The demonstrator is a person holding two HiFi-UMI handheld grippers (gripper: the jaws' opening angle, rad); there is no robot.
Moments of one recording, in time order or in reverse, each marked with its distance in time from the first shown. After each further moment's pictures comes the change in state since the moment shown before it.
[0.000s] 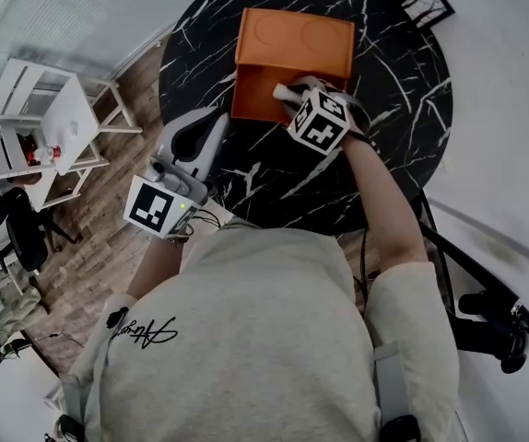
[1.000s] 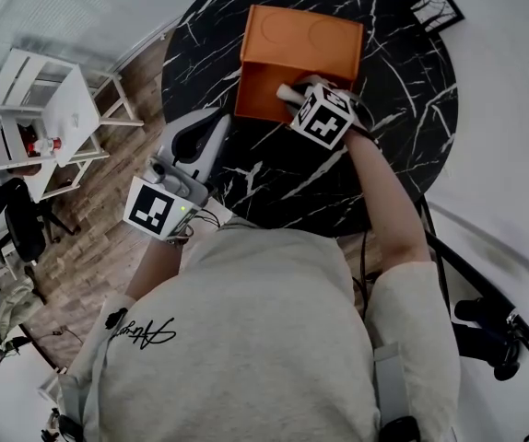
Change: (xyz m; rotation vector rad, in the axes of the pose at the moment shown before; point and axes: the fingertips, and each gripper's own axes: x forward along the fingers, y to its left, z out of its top) left arm -0.004 0.001 -0.002 -0.001 0.010 0.019; right arm 0.007 0.004 -0.002 0.031 0.033 0.091
